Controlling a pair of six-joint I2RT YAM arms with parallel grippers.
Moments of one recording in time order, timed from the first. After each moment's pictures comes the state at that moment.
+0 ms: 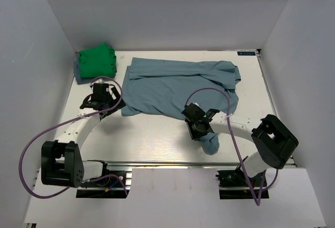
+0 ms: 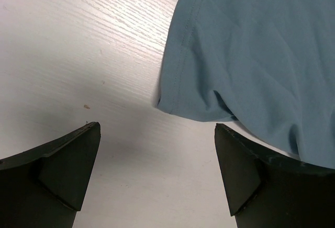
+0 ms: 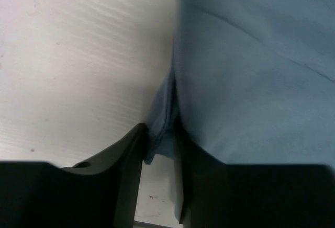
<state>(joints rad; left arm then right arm) -0.10 1.27 0.78 -0.40 -0.11 -0.56 0.86 1.51 0.81 -0.52 0.15 0.42</state>
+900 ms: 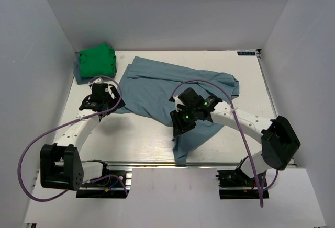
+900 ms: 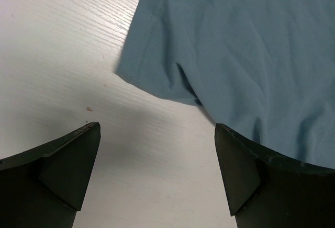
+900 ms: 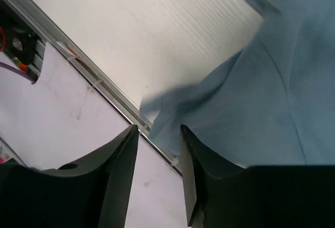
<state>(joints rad) -0.10 1.23 0.78 -0.39 -0.13 -0.55 0.85 1.48 1.07 -0.66 -0.35 0.33</state>
